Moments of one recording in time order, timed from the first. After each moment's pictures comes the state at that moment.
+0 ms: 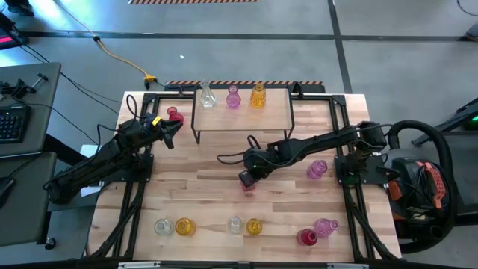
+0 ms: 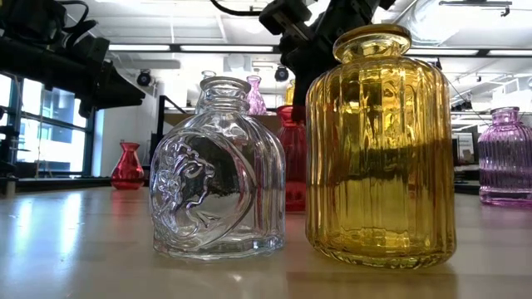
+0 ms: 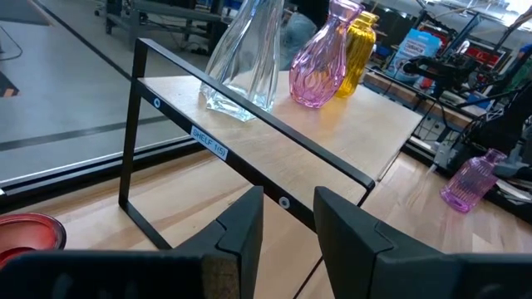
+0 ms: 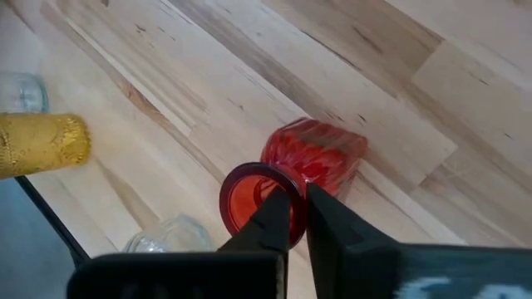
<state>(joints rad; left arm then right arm) 0.60 0.15 0.14 -0.16 -0.01 -0.31 0.12 1.78 1.34 -0.62 -0.05 1.08</state>
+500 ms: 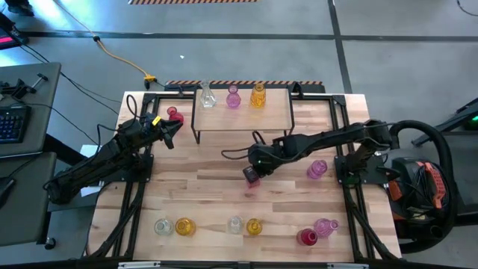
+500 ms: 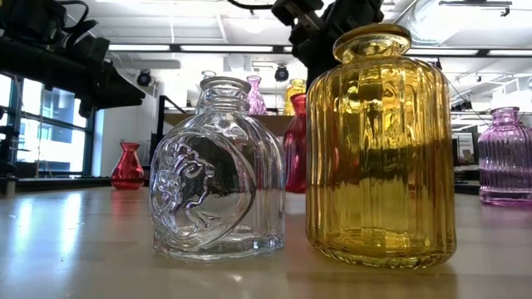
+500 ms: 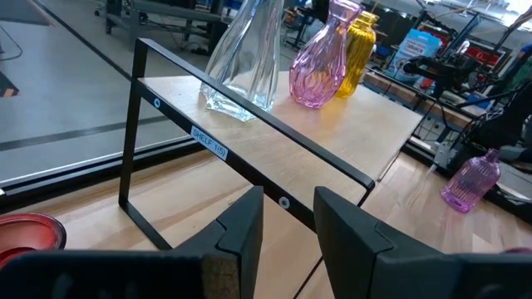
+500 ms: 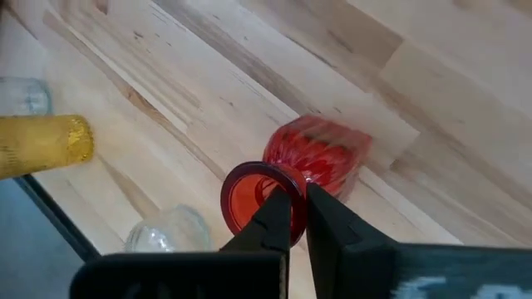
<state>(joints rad) 0.60 0.15 0.14 -0.16 -0.01 -0.31 0.09 1.71 1.34 -0.71 -0.06 1.09</state>
